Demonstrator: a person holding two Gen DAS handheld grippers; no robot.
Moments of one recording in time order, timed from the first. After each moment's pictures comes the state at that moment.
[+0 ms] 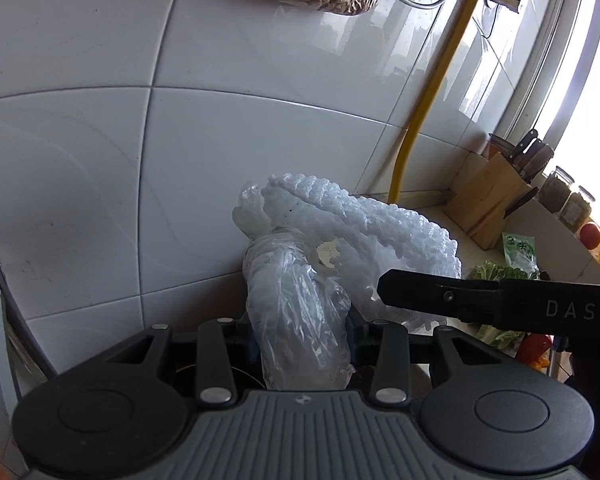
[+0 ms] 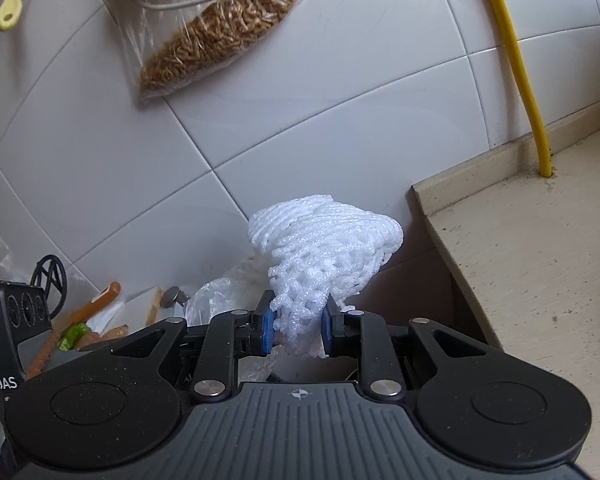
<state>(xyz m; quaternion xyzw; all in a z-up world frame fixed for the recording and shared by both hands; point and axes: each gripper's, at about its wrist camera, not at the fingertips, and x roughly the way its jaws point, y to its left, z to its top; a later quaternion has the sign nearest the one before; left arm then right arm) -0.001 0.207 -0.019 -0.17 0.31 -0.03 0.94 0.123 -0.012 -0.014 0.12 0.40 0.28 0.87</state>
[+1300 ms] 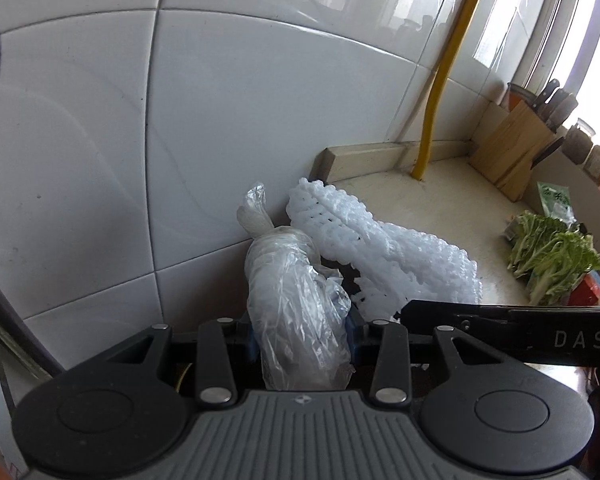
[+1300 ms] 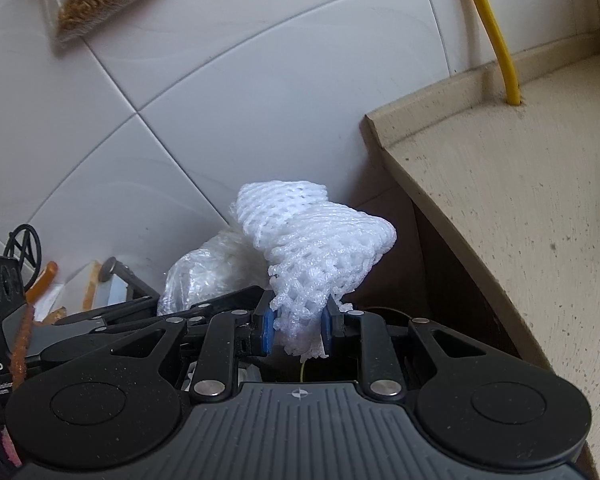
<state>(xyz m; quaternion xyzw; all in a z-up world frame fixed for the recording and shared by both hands) 0.040 0.216 -0.058 -0.13 0.37 -0.03 0.92 0.130 0.001 -0.068 0.12 0.46 0.21 0.86</state>
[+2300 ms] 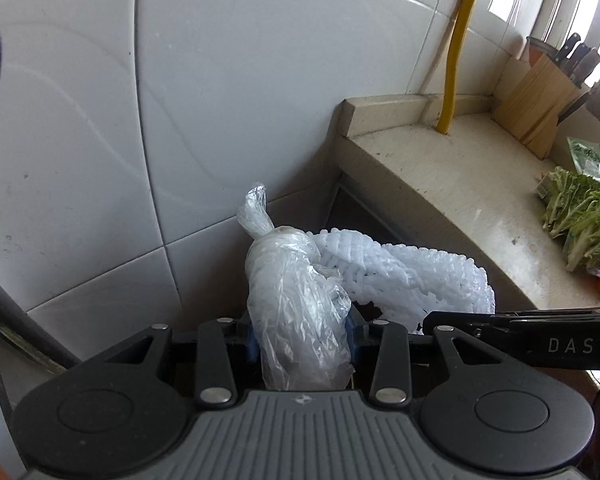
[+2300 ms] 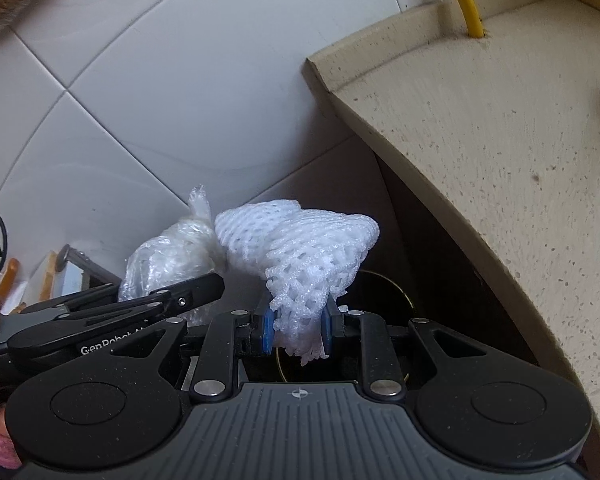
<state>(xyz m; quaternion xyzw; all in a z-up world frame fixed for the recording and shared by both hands) 0.057 0.216 -0.081 -0.10 0.42 -0.01 0.90 0.139 -0.018 -0.115 0.14 0.51 0.17 0.83</state>
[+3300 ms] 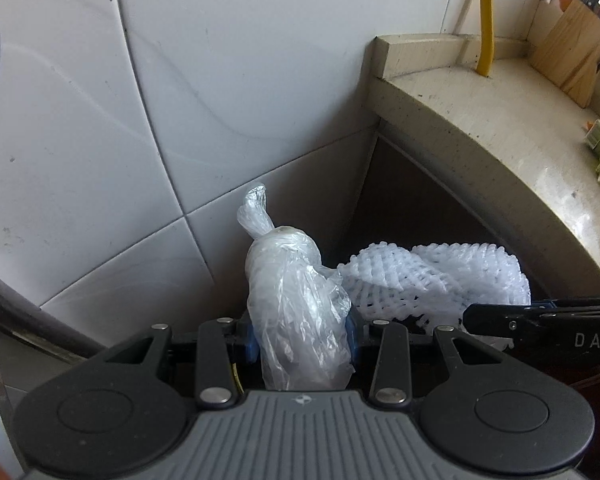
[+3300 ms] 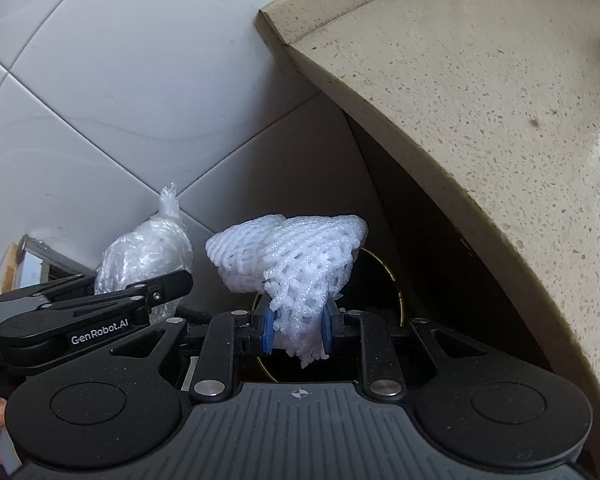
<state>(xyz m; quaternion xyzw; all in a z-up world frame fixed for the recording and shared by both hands) 0.079 0.215 -0.110 -0.04 0.48 0.02 0.87 0.157 -0.011 -0.149 0.14 0.55 0.14 0.81</state>
